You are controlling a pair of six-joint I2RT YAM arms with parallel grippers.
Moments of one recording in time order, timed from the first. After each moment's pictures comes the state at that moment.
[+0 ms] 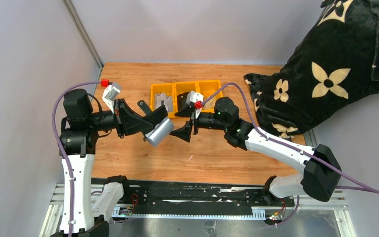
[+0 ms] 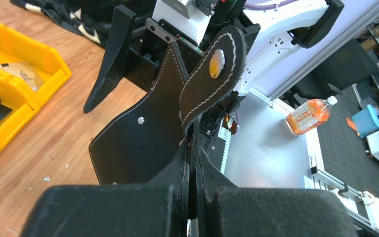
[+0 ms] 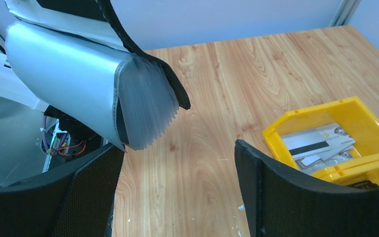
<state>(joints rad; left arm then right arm) 0.09 0.82 1.17 -0.72 1.42 -0.11 0.88 1.33 0.95 0.34 -0.55 0.00</state>
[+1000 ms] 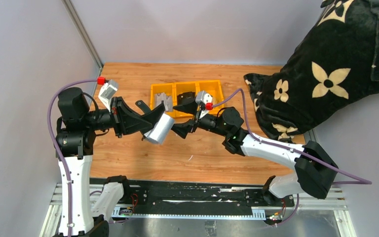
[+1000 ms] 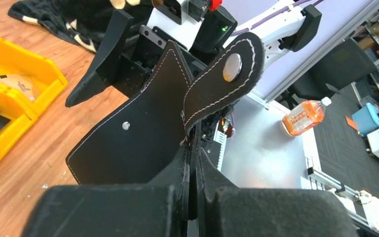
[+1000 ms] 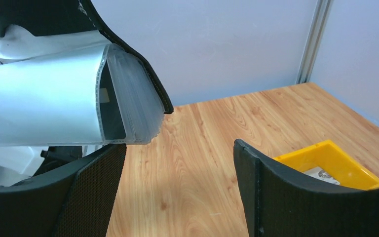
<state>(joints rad) 0.09 0.83 1.24 -0.71 1.44 -0.16 0.91 1.36 0.80 0.83 -0.41 0.14</state>
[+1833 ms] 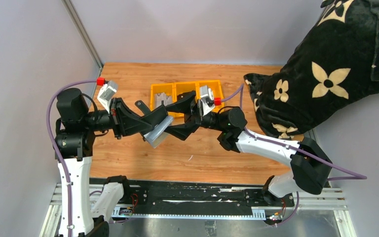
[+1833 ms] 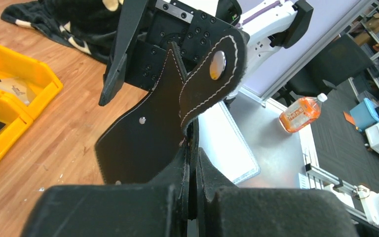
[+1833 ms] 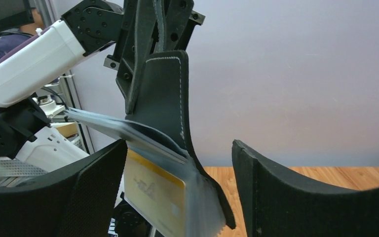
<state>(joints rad) 0.09 0.82 1.25 -0.71 1.46 -0.17 0.94 1.42 0.89 1.13 -0.60 0.40</state>
